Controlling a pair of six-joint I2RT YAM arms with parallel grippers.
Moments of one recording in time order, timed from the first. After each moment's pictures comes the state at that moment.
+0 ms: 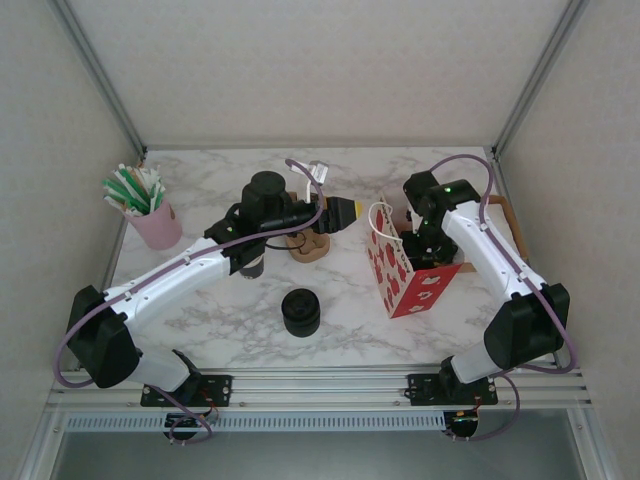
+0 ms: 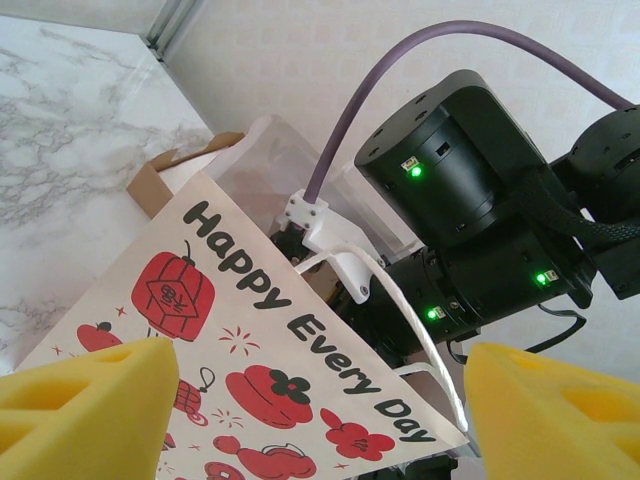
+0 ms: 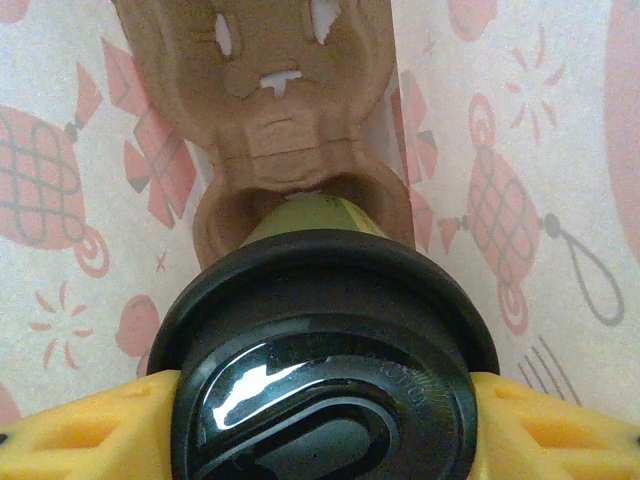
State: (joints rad) left arm -0.70 1.42 1.19 0.05 0.44 -0.68; right arm 0.36 1.50 1.40 -1.41 0.02 0.25
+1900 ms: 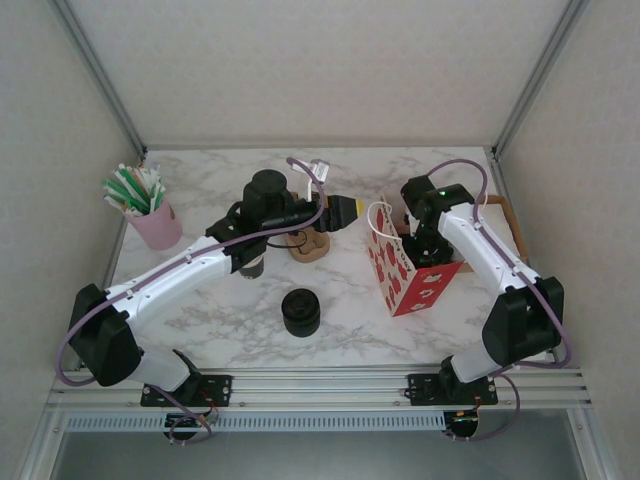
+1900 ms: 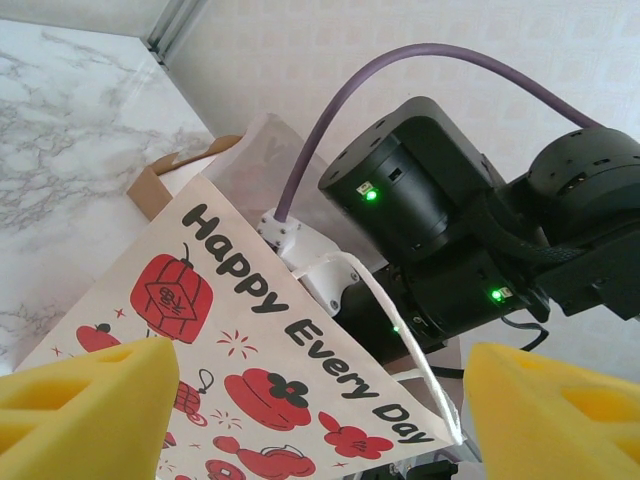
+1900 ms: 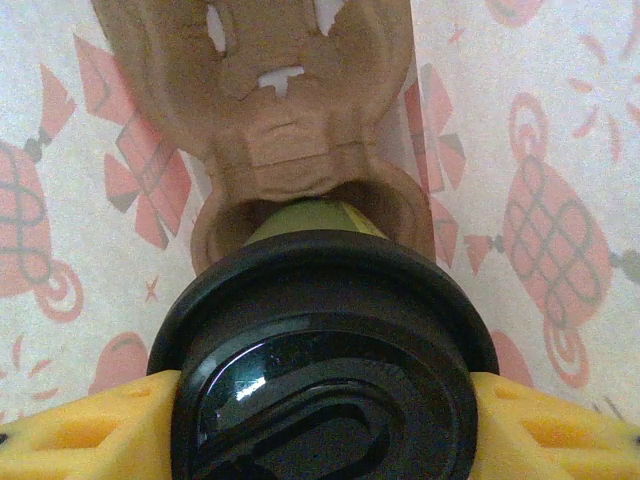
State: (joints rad) left arm -0.70 1.44 1.20 0.04 0.43 -0.68; right arm 0.36 1.52 1.33 -1.33 0.02 0.25
